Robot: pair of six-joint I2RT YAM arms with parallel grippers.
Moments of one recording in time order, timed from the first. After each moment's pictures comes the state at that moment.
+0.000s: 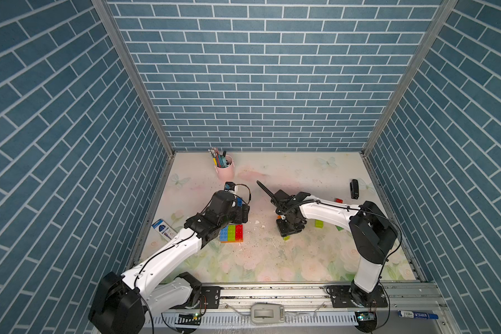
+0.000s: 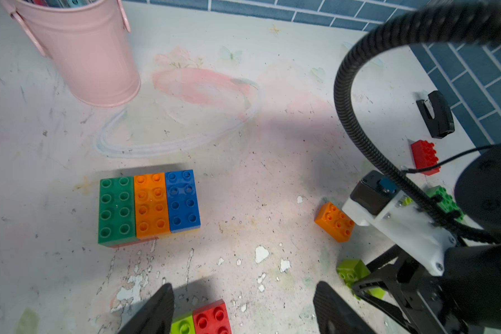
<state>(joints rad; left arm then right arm) -0.58 1.08 0.72 -0.34 -0.05 -0.41 0.87 1.85 1.25 -0.88 -0.09 0.46</state>
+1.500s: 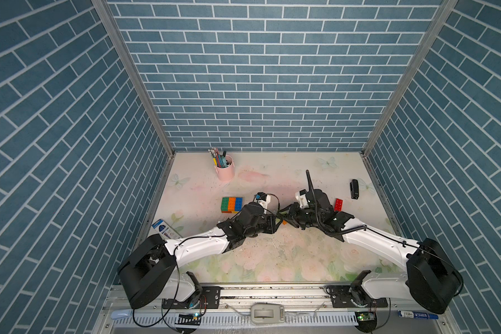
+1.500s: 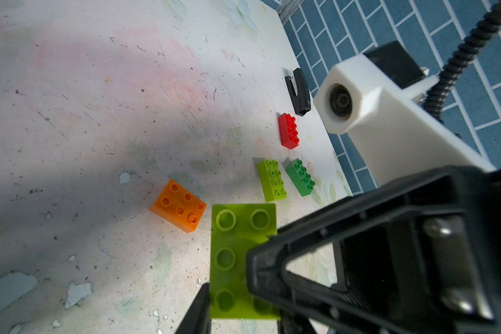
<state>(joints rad) -0.87 1.40 0.68 0.19 0.13 -0.75 0.72 1.31 0.73 -0.04 -0.43 1.19</state>
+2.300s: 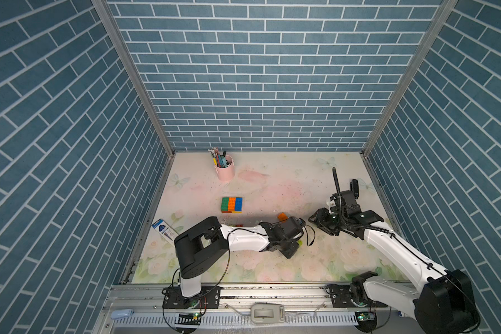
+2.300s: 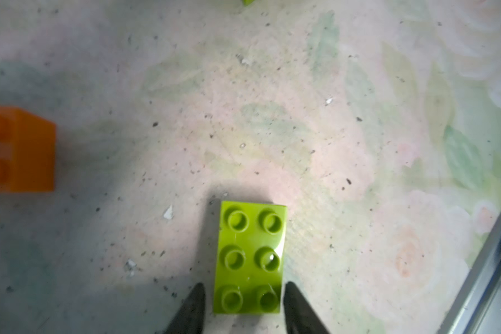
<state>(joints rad) -1.12 1.82 1.03 -0.26 0.04 -0.29 0.39 1.12 0.73 -0.66 -0.33 0.77</state>
